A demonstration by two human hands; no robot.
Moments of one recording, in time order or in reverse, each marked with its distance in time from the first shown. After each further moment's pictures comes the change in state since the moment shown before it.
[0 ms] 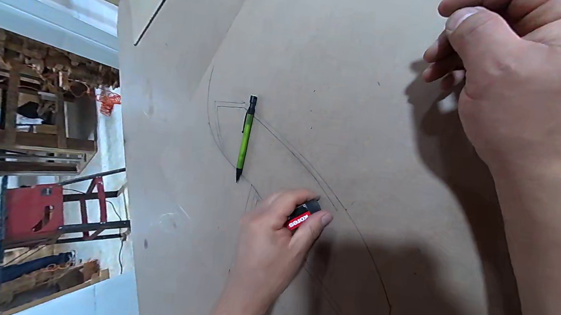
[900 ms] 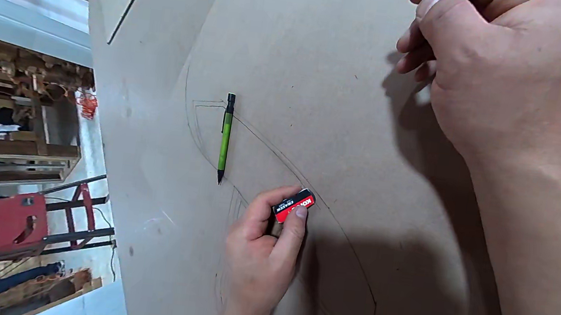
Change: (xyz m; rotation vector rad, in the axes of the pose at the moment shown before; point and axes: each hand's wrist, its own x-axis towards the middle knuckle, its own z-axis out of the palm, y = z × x) left_hand -0.006 0.009 0.022 -0.307 0.156 -0.042; right_hand 0.001 0.002 0.000 -0.066 0.041 -0.010
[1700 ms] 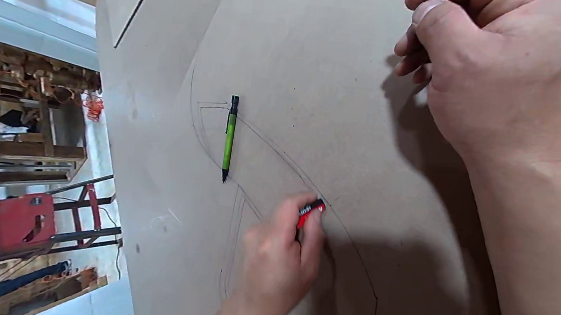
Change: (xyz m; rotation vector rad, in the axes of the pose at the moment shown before) left_hand -0.001 0.015 0.005 0.491 -0.068 0.252; right_hand 0.001 0.000 -0.002 0.004 -0.026 -0.005
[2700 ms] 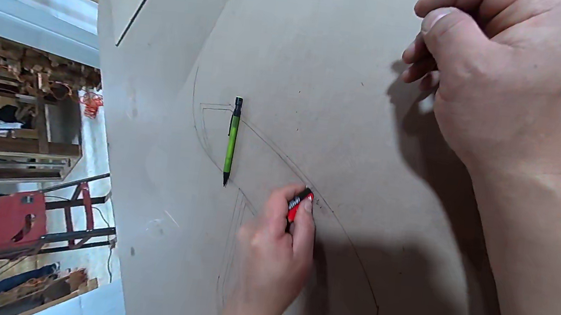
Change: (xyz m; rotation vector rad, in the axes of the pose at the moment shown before) left_hand 0.007 -0.010 0.001 0.001 0.049 -0.109; right_hand -0.003 -0.002 0.003 0.032 -0.008 0.005
